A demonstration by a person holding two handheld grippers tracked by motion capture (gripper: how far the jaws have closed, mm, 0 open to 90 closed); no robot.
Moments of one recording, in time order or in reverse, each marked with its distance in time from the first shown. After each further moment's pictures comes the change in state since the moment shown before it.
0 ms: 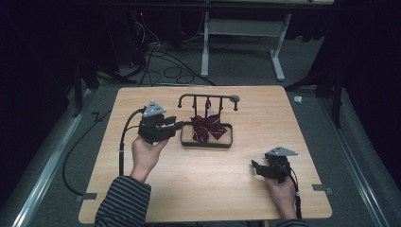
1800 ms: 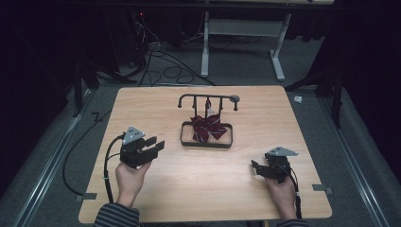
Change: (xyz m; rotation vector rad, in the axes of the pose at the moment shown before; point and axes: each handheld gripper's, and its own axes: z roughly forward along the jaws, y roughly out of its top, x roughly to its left) left arm 0.011 -0.076 -0.033 -0.002 0.099 -0.104; right arm 0.000 0.000 0.000 -0.001 0.001 -0.001
